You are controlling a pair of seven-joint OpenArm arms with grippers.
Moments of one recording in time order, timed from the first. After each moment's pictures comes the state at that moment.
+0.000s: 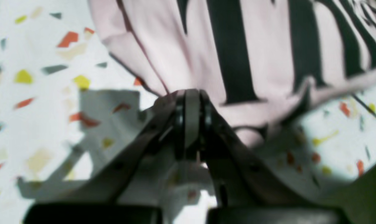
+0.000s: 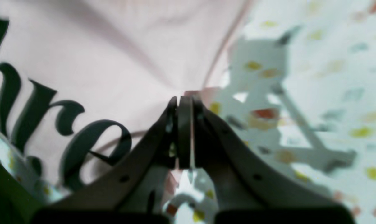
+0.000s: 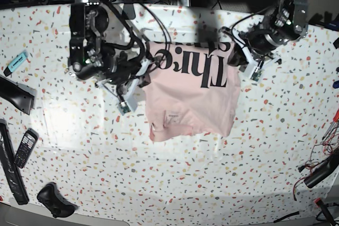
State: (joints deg) left arm 16.7 -14.0 2.1 101.4 -20.1 -25.6 38.0; right arm -0.2 3.8 2.5 97.6 17.4 29.6 -61.7
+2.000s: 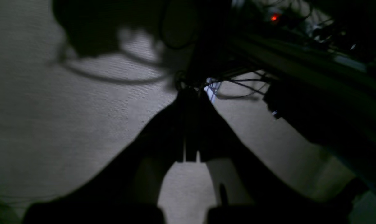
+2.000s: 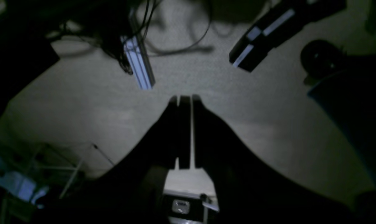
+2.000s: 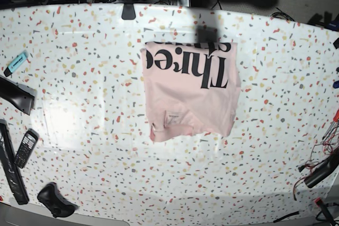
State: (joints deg) left arm 17.2 -11.5 -24.8 28.2 -2.7 -33.3 11.0; right arm -14.2 22.5 7.8 29.2 9.1 26.2 -28.2
